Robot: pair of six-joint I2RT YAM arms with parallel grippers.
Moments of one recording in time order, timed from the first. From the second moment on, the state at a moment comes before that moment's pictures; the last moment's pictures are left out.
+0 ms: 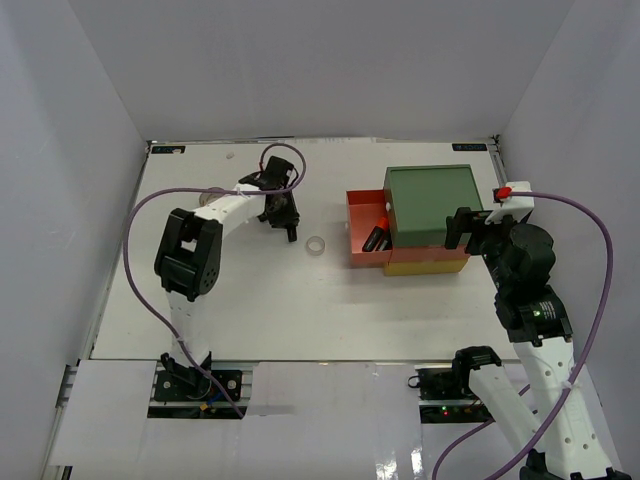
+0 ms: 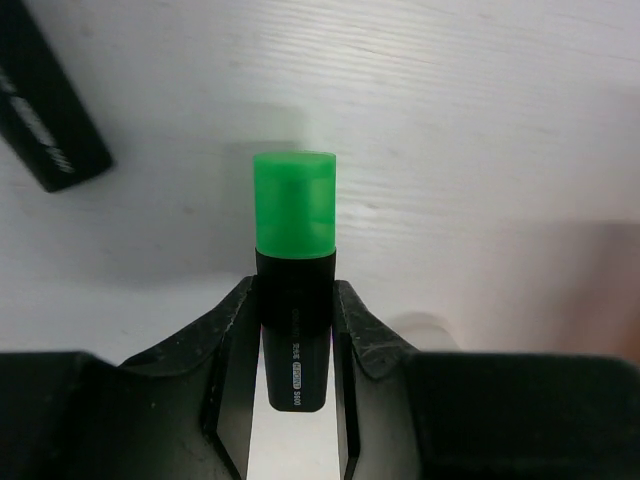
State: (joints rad) left arm -0.42 2.05 1.51 -0.54 -0.09 -0.58; right arm 0.19 0.61 0.85 -0.42 0.08 0.02
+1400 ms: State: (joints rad) left arm -0.50 1.72 1.49 -0.46 -0.09 -0.69; right arm 0.19 0.58 0.83 -0.42 0.08 0.02
